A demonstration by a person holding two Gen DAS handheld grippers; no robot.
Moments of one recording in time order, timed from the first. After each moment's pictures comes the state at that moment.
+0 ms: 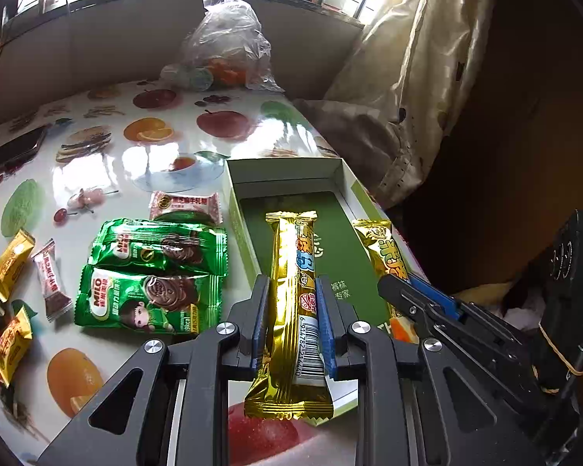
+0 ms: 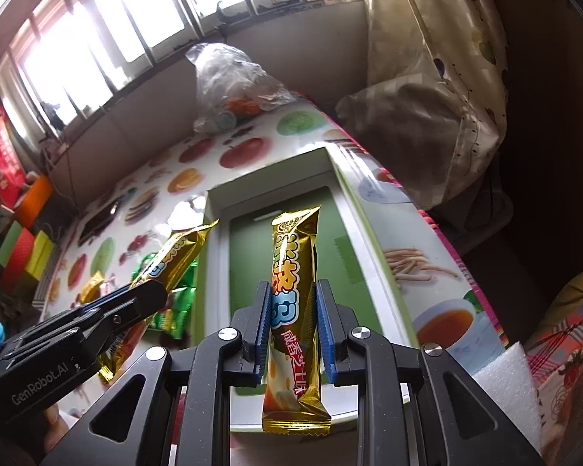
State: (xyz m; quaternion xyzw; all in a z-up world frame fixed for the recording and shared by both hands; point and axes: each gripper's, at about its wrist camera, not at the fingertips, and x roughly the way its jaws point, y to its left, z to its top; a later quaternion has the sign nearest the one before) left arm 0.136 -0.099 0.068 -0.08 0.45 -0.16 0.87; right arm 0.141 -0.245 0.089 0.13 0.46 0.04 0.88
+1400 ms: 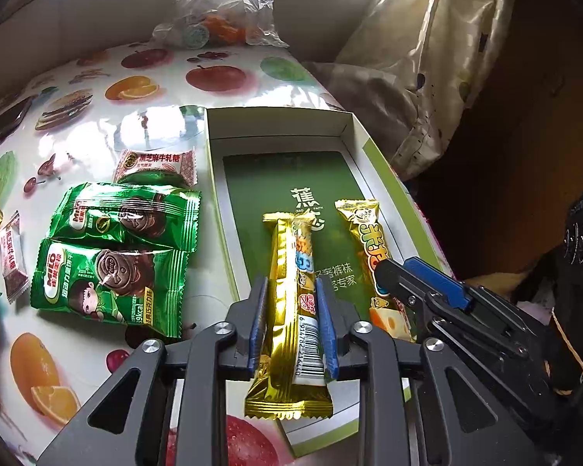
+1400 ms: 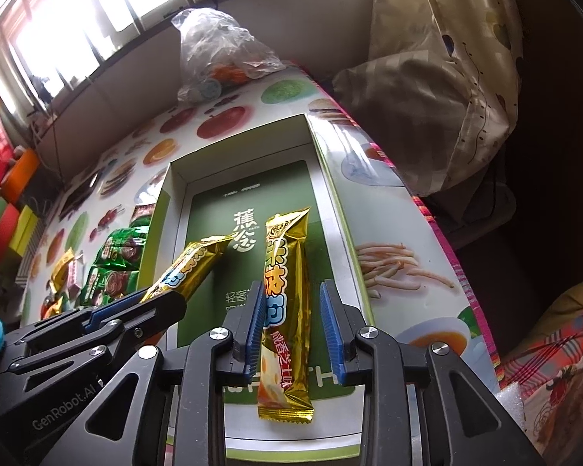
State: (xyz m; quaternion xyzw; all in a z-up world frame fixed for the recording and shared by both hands) left arm 0.156 -0.127 0.028 -0.08 0.50 -0.14 0.85; right arm 0.164 -0.262 0.055 0.11 0.50 0.06 0.86
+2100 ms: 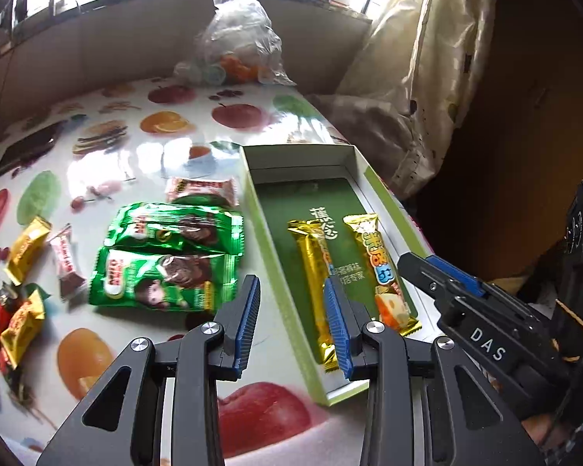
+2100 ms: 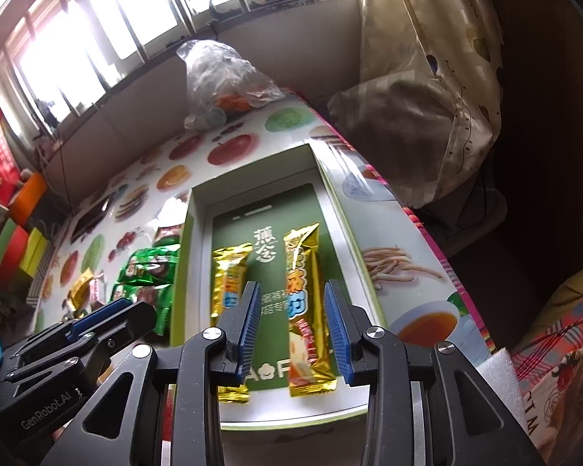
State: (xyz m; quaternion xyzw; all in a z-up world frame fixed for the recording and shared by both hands) left arm 0.116 -0.090 0.066 -0.06 0.45 -0.13 0.88; right arm 0.139 -0.253 0.088 0.13 0.46 0.04 0.88
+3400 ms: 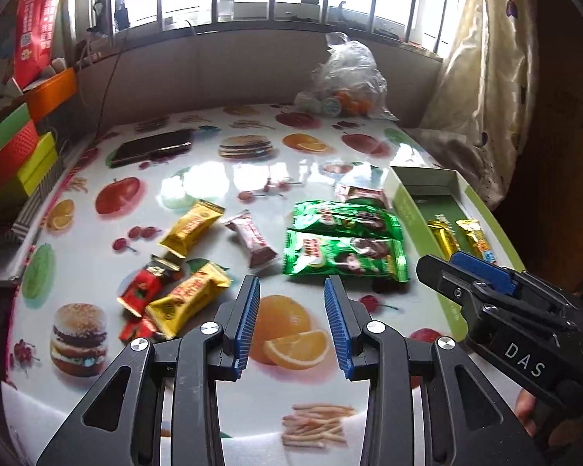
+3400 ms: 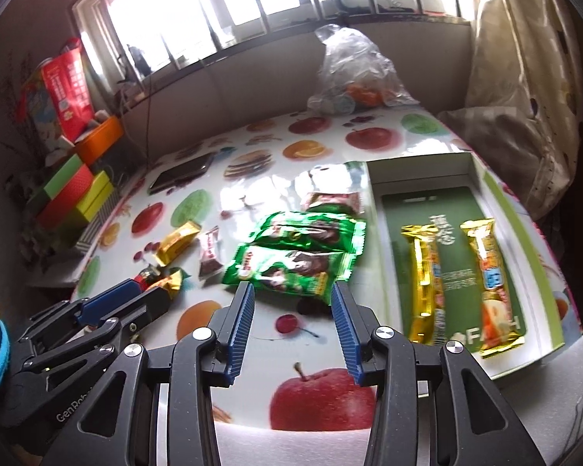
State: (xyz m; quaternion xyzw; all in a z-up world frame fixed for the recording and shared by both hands) left arm 0.054 0.032 0.076 -0.03 0.40 0.00 0.92; right arm 0.110 -0.108 0.107 0.08 0.44 0.17 0.88
